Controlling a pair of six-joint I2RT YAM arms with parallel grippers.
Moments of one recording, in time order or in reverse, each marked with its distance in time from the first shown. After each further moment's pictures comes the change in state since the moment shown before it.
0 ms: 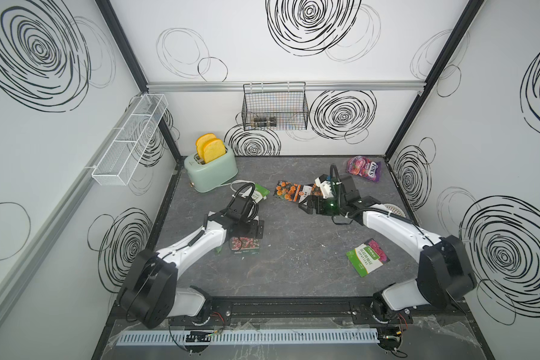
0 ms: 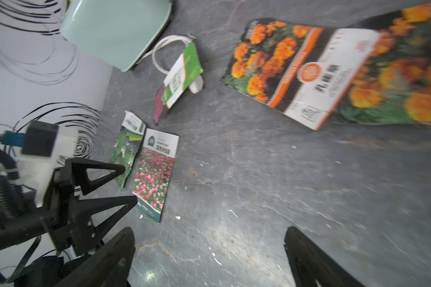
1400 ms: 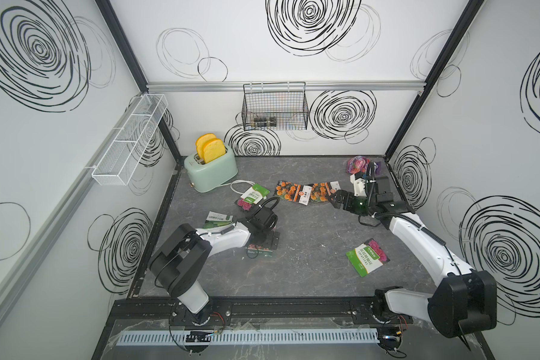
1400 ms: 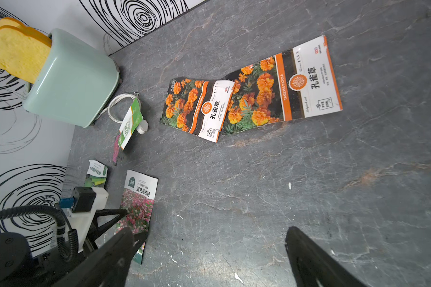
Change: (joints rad) left arm -0.192 0.306 -0.024 0.164 -0.106 -0.074; right arm -0.294 -0.259 -0.076 -0.195 0.095 -0.073
